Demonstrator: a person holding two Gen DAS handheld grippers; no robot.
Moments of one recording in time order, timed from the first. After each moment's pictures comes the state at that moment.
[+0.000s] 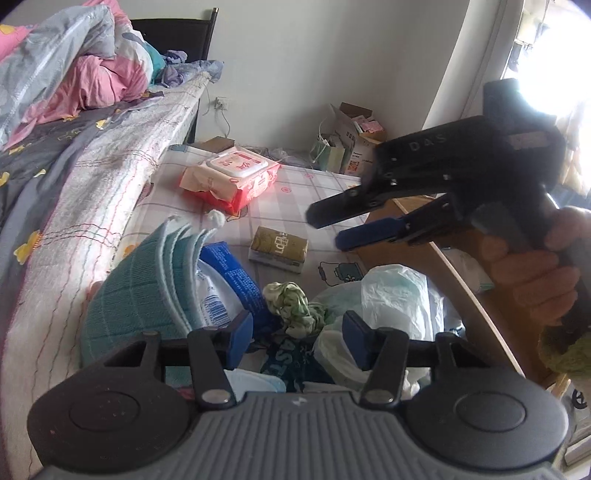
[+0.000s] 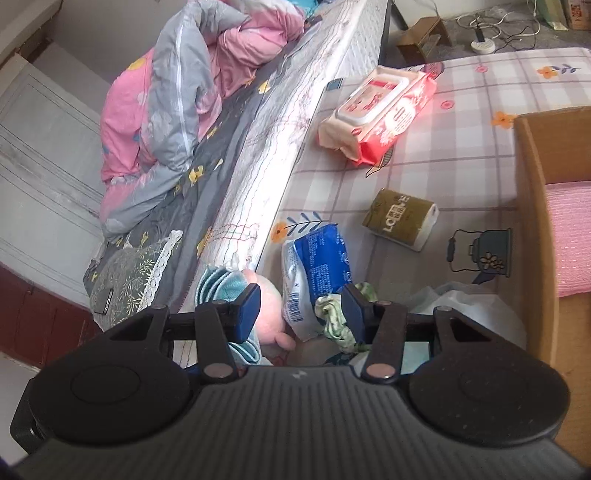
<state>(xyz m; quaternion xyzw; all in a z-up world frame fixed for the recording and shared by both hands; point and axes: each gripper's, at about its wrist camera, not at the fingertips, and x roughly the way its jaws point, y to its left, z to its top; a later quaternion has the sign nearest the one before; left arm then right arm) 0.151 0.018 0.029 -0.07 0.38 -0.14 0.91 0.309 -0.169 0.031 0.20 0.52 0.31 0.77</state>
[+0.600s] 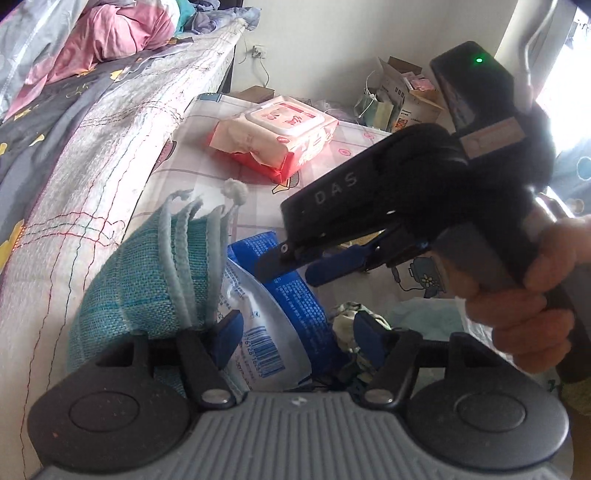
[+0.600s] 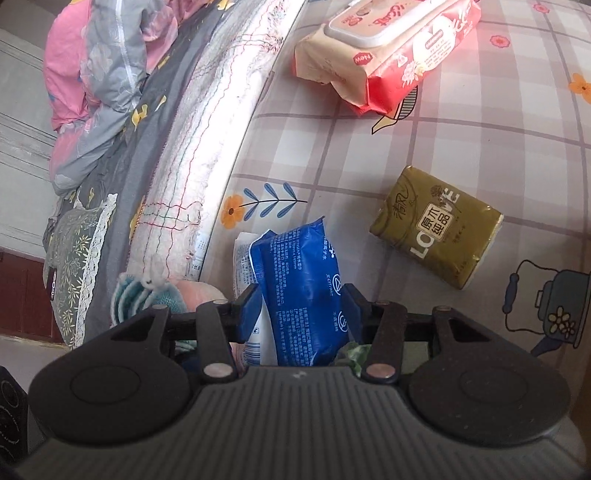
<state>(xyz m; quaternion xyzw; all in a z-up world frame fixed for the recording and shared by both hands) 0.248 0.028 -0.013 -0.06 0.46 -0.07 0.88 0.409 -0.082 -0.065 0.13 0.62 0.29 0.72</state>
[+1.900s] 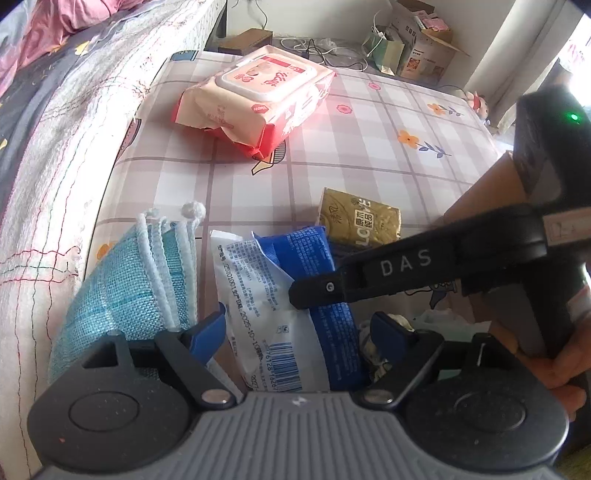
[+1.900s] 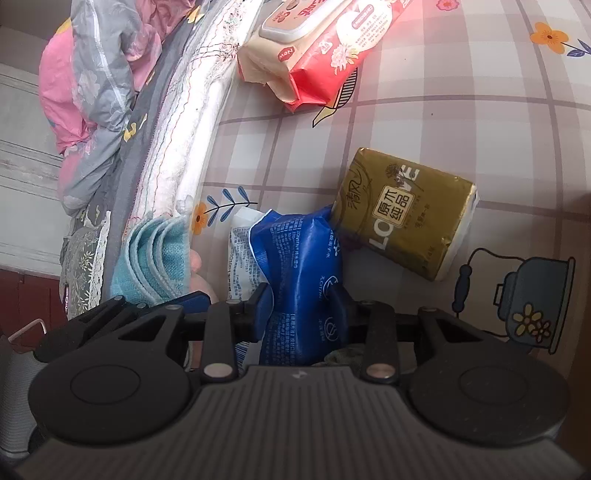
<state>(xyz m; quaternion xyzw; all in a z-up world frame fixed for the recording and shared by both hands) 0.322 -0.004 -0.021 -0.03 0.56 -0.07 0.82 0.419 -0.137 -0.088 0.19 0.62 0.28 0.70</state>
